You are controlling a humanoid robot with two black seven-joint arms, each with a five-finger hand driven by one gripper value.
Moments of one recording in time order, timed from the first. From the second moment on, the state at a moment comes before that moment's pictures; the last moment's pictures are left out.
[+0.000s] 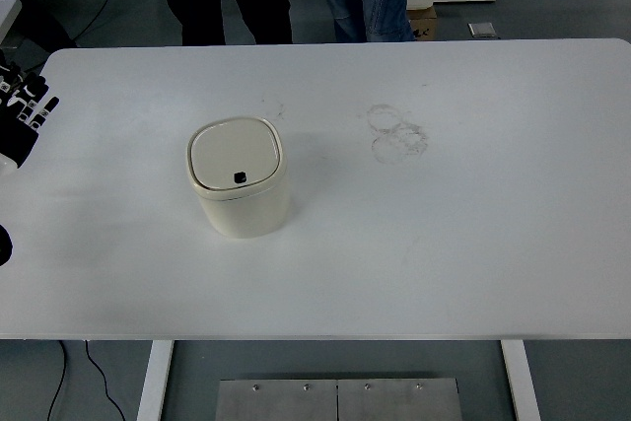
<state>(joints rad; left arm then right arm) -0.58 0.56 -0.88 -0.65 -0.15 -0.34 -0.20 0.04 0.00 0.29 0.08 -0.30 -0.03 0.02</state>
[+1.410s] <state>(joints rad) -0.60 0.56 -0.87 -0.63 -0.14 -0.33 -0.20 0.04 0.00 0.29 0.08 -0.30 -0.03 0.02</state>
